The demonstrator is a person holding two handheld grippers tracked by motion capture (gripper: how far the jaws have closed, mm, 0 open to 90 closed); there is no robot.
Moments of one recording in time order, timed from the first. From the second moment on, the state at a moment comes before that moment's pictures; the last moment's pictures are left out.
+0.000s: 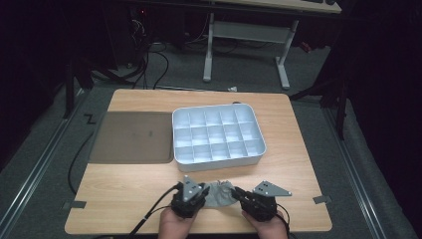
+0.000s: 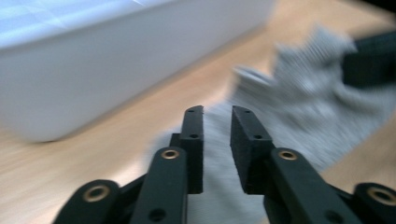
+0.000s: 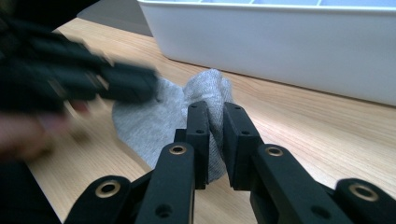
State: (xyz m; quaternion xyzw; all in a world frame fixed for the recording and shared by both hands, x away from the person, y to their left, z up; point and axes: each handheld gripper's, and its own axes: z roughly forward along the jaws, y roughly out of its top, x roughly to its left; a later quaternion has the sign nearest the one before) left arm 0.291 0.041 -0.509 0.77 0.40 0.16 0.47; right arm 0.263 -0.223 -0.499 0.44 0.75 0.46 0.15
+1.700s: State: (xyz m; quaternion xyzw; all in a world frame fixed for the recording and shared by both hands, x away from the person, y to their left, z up) left arm 0.290 0.064 -0.536 0.74 0.44 -0.02 0.51; right arm 0.274 -0.152 -0.488 0.39 0.79 0.44 0.15
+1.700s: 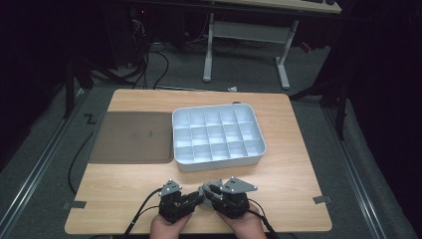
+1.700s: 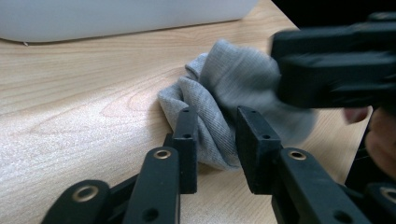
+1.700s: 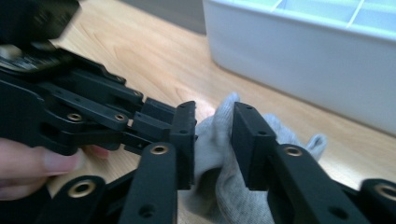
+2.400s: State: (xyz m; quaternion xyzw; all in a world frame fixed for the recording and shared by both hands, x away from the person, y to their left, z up) left arm 0.278 0.050 -0.521 0.76 0.41 0.08 0.50; right arm 0.265 -0.169 -0.511 0.40 0.80 0.41 0.17
